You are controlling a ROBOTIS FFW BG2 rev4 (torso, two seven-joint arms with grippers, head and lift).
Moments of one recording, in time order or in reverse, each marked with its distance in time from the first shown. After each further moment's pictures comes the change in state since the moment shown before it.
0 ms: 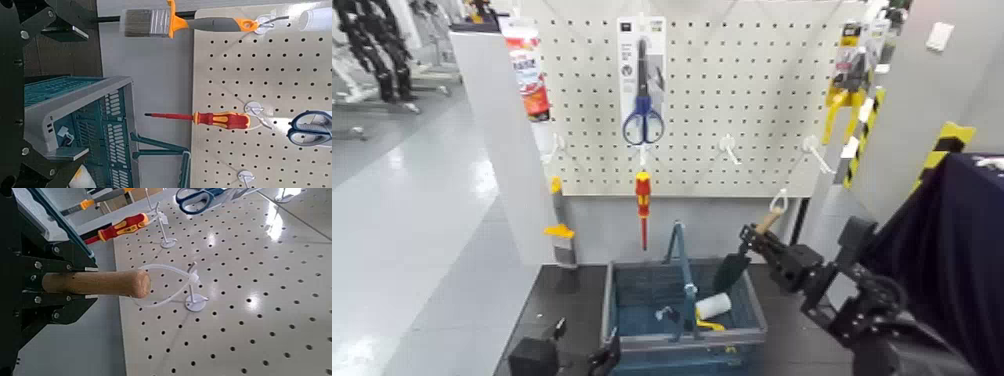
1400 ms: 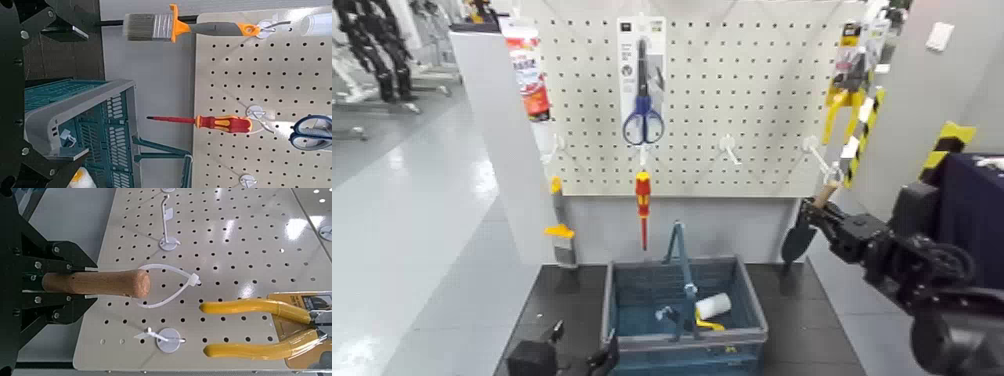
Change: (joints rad) left arm 0.008 -0.005 0.006 -0.001 -0.002 0.001 0.010; right arm -0.066 -0.104 -0.124 -0.004 0.226 -0.059 -0.003
